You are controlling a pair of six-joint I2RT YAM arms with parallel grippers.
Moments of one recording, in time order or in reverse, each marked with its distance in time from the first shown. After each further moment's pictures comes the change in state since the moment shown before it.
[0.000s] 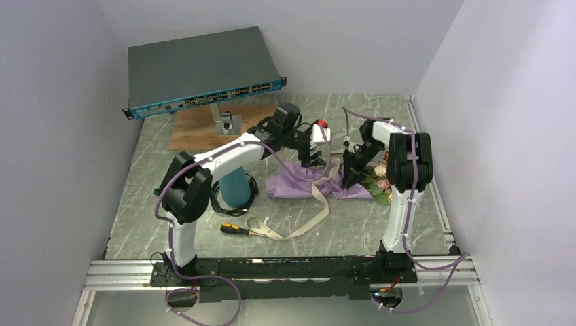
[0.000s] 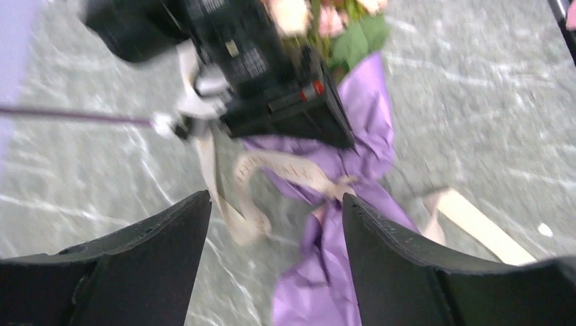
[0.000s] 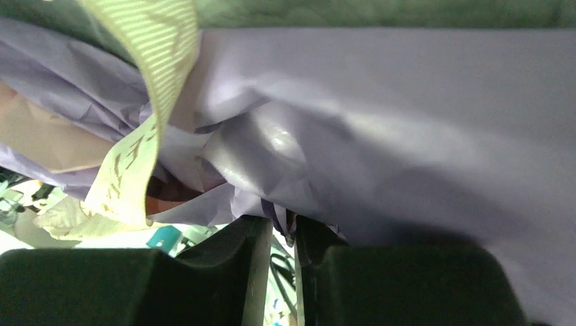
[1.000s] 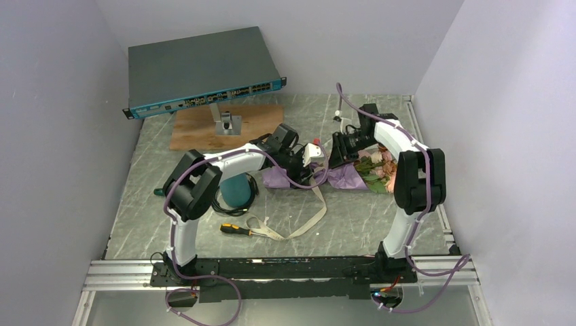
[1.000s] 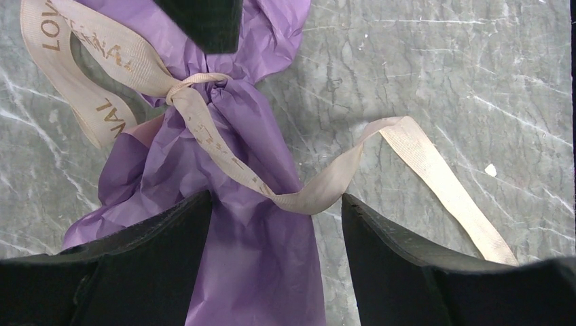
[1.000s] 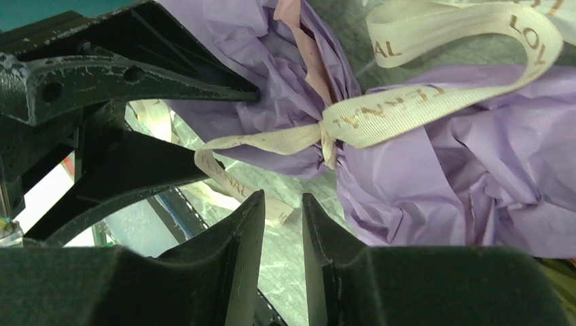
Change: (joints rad) left arm 0.022 0.040 -0.196 -0.113 -0.065 -0.116; right arm 0.070 -0.308 -0.093 0.270 -0.251 -0.119
